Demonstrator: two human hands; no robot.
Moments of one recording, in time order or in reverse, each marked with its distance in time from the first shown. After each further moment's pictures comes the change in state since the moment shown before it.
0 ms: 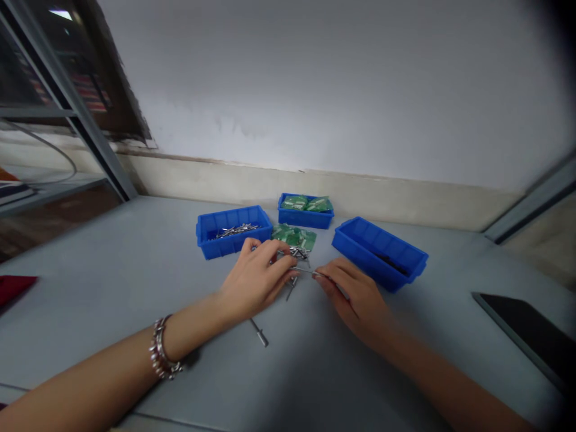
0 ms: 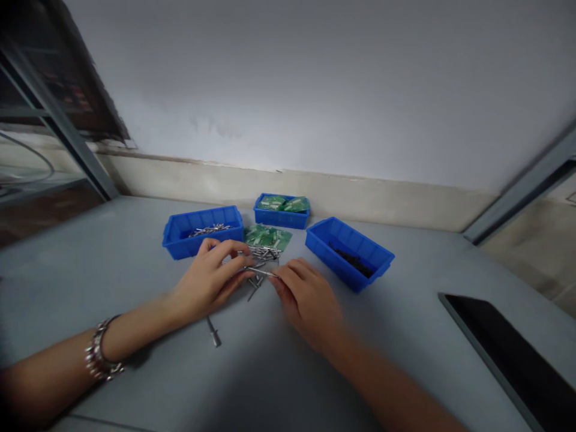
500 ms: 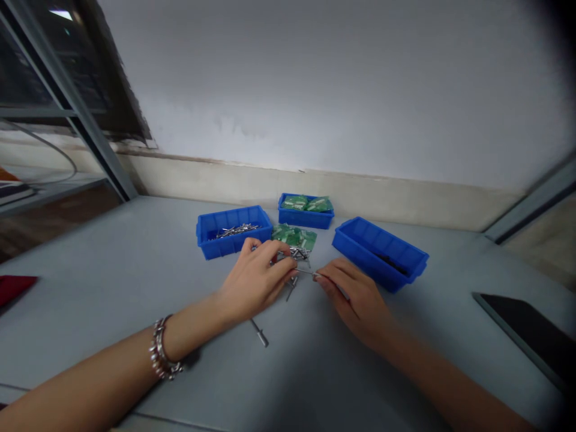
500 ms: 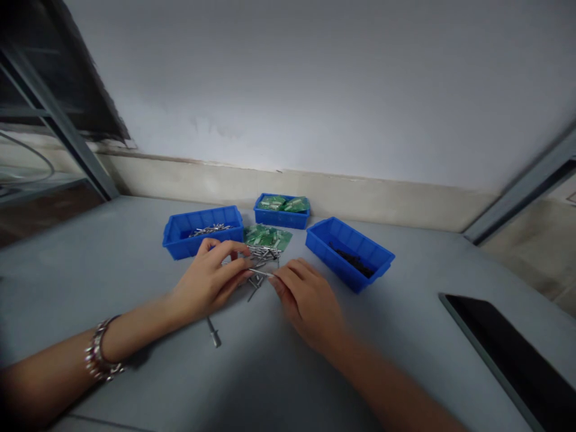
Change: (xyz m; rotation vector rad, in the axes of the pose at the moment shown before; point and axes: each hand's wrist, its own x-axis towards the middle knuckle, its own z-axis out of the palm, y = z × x) left_hand 0.000 0.001 -0.001 0.012 0.027 0.014; right_hand 0.003 -0.003 -0.002 -0.010 -0.031 0.010
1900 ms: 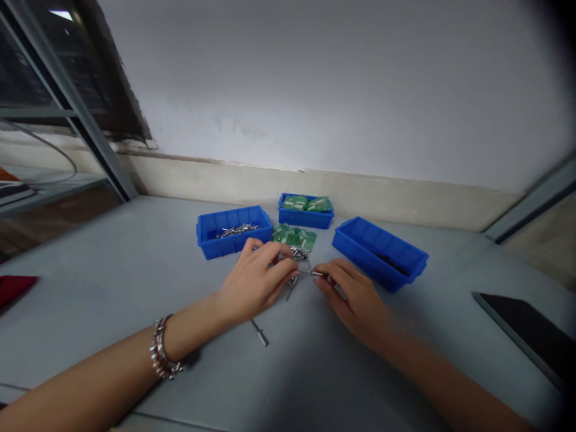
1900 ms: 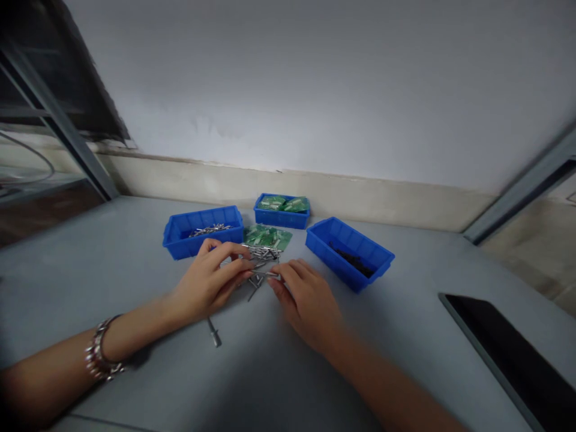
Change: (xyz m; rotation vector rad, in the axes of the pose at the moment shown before) left_hand 0.000 0.000 -0.001 -0.047 0.024 0.027; right_hand -0.001 0.001 0.002 -0.037 -0.012 0.030
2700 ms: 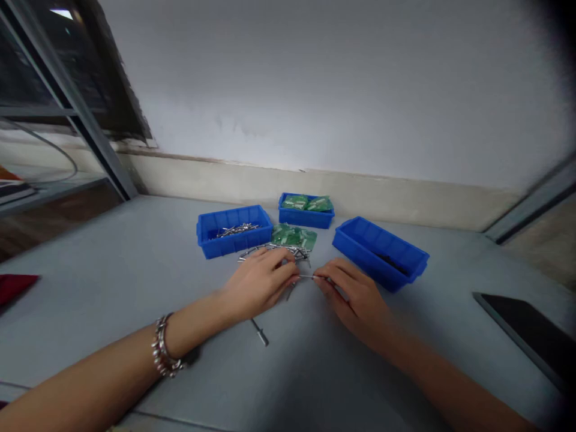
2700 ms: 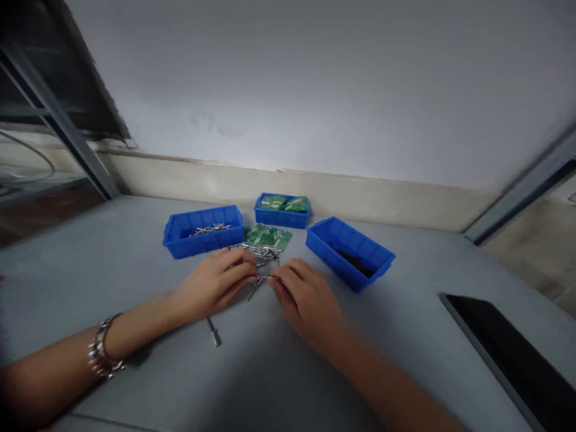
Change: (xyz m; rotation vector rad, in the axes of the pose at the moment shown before) left_hand 0.000 -0.001 0.004 -0.103 -0.202 -0.008; right_hand -0.001 0.001 -0.002 0.044 0.025 -0.062
